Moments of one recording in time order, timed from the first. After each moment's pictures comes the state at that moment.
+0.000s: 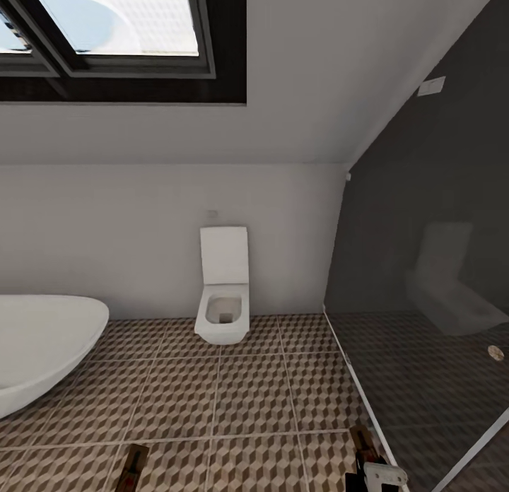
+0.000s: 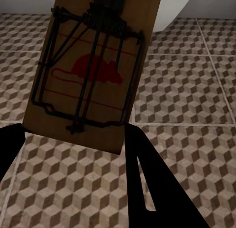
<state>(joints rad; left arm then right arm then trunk) -0.31 0.08 -0.56 0.07 0.76 -0.85 -0.20 -0.24 -0.06 0.46 -0.36 -0.34 -0.67 -0.33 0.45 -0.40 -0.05</state>
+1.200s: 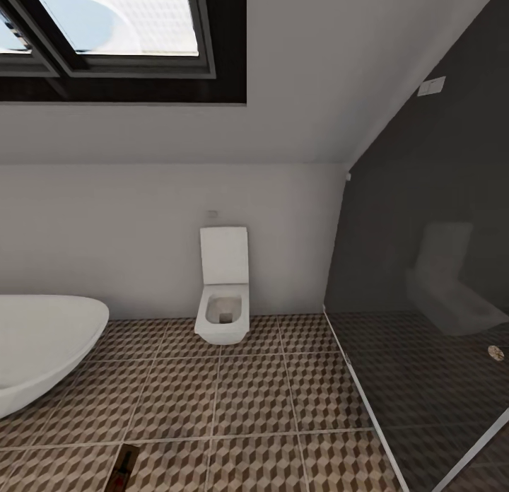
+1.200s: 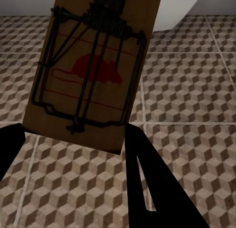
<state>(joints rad) -0.31 0.11 -0.57 0.07 0.76 -0.85 -0.20 -0.24 -0.03 0.46 -0.03 -0.34 -0.66 -0.33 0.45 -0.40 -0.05</state>
